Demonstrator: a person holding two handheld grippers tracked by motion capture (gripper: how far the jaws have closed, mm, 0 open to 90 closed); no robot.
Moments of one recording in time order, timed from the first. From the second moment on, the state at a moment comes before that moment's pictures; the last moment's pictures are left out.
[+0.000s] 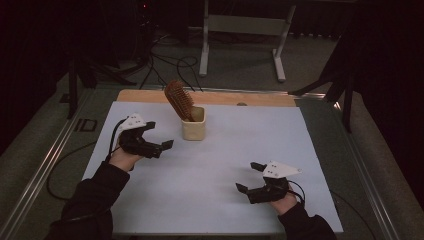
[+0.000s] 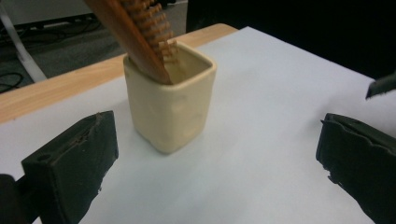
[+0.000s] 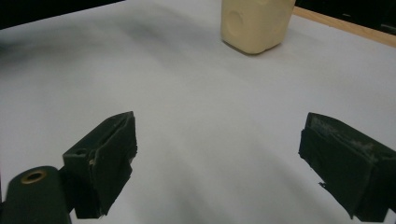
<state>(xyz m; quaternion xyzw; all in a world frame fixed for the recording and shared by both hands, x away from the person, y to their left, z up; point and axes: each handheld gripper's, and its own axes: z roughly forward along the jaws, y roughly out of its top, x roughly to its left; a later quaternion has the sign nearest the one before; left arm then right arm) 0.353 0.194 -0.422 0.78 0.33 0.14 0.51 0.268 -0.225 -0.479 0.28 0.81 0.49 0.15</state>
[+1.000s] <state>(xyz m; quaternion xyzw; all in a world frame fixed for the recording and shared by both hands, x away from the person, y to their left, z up) 0.287 0.224 -0.495 0.80 0.33 0.11 0.50 0.262 -0.234 -0.485 0.28 0.81 0.49 0.15</state>
